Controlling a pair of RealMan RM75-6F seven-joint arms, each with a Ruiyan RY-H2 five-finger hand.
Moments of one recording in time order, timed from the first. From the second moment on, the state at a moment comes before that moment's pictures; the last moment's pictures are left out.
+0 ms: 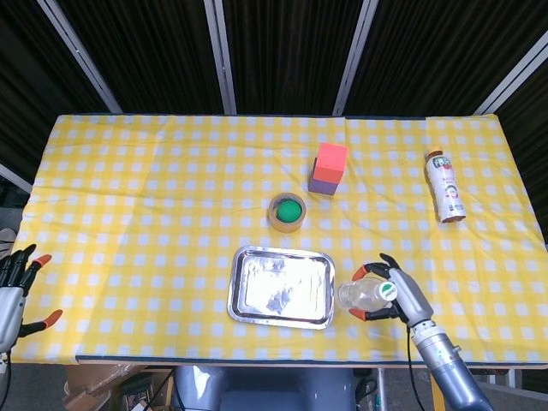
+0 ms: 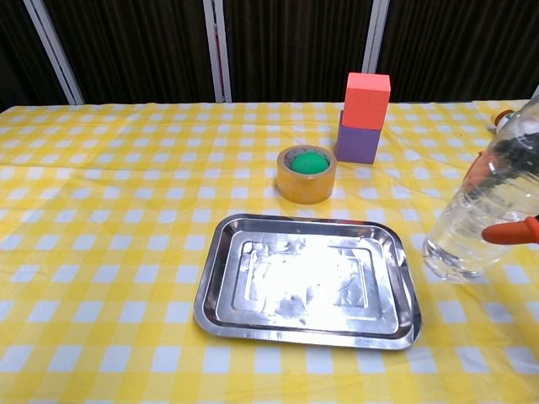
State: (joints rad) left arm -0.03 -1.12 -0.01 -1.69 1.50 1.52 0.08; right arm 0.32 -1.20 0.12 -2.00 -1.28 1.07 0.20
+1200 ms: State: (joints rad) left arm -0.03 -1.11 -0.02 -1.69 1.48 1.50 0.06; right arm 0.44 -1.39 0.23 -2.16 -0.98 1.17 -0.11
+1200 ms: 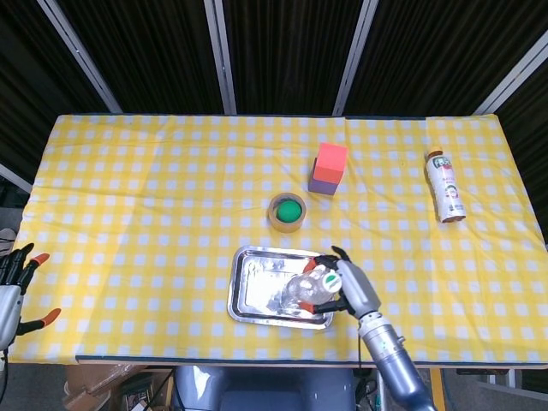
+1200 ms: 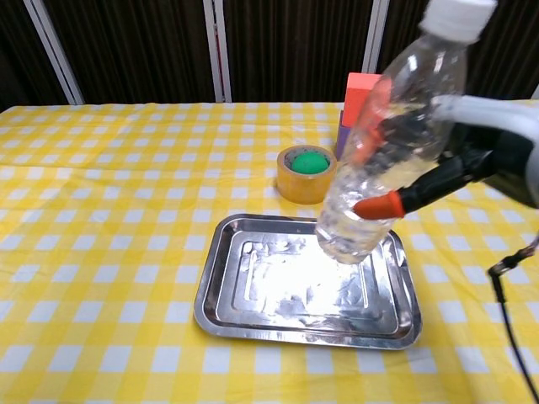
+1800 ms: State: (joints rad) left arm -0.03 -1.12 -0.01 -1.70 1.49 1.50 0.10; right arm 0.28 -0.94 0.25 -2.02 -1.14 0.99 0.43
